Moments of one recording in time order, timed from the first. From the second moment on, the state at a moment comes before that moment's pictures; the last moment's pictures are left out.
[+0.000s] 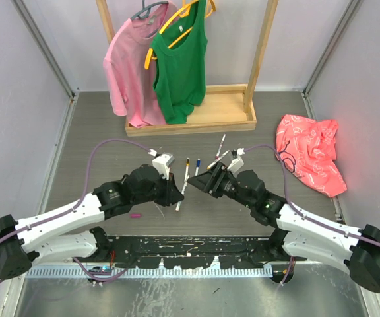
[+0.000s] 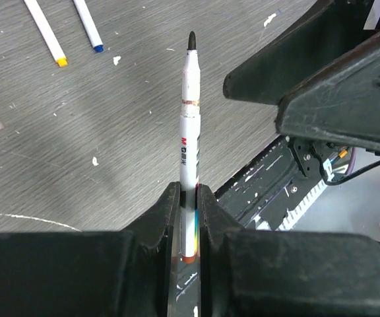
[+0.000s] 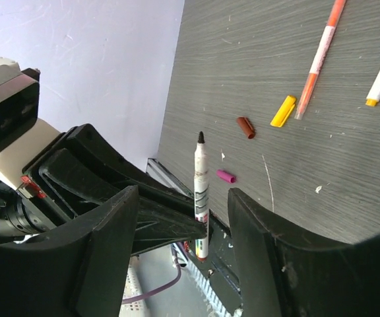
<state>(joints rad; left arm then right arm) -1.00 0.99 0.74 -0.33 0.00 -0.65 0.88 0.88 0.43 0.25 -0.02 1.15</state>
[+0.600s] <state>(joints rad) -1.01 1.03 0.78 -0.28 0.01 -0.66 0.93 0.99 0.43 0.35 -0.04 1.19</state>
